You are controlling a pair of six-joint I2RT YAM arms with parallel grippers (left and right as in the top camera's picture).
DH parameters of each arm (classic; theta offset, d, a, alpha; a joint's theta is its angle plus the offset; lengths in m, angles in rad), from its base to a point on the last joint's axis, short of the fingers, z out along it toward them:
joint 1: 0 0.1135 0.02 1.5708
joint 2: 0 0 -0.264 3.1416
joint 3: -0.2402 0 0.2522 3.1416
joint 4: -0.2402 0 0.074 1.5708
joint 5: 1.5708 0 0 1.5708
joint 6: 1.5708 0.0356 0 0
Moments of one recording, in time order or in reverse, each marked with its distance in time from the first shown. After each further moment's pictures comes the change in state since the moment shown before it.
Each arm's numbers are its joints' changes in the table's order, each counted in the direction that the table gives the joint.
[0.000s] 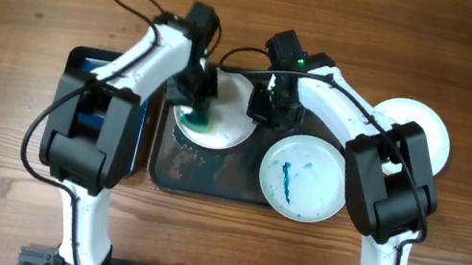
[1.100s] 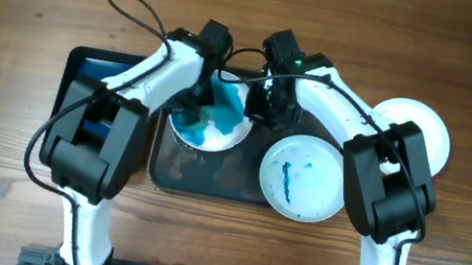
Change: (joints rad) left arm -0.061 0.034 0.075 0.015 -0.288 -0.211; right arm 0.006 -0.003 0.001 0.029 -0.012 -0.042
